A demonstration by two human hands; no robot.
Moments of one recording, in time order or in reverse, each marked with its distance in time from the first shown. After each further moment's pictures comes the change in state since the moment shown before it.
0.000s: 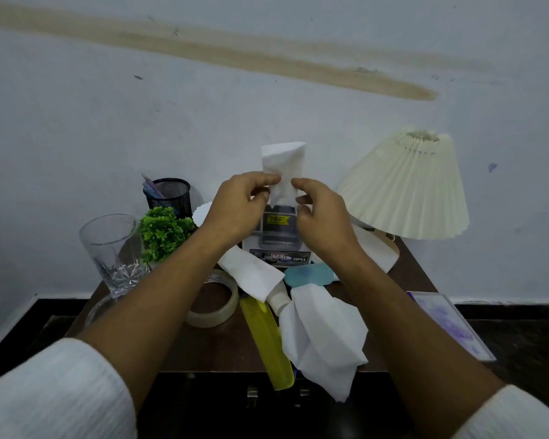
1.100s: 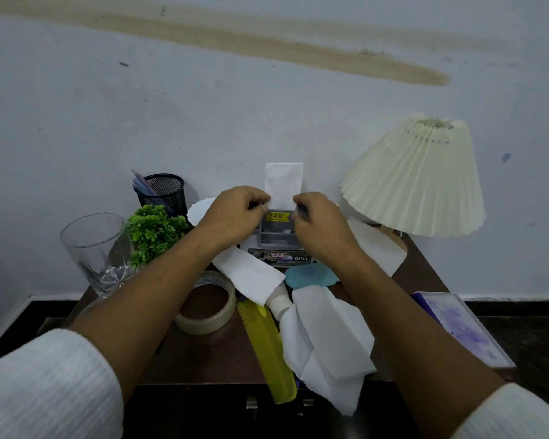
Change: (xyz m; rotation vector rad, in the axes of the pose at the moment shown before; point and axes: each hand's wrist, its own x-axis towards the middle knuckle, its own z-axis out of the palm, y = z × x) left_hand 0.012 -0.033 0.009 0.271 -0.185 -0.075; right_hand 0.014 0.036 0.020 -0.278 -0.115 0.012
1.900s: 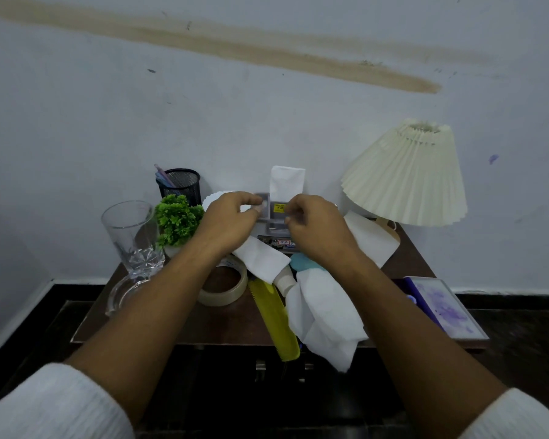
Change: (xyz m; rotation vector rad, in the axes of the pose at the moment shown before) left_hand -0.065 0.015 -0.023 -0.170 0.088 -0.153; right_hand -0.044 -0.036 -0.021 0.009 -0.034 -0.034
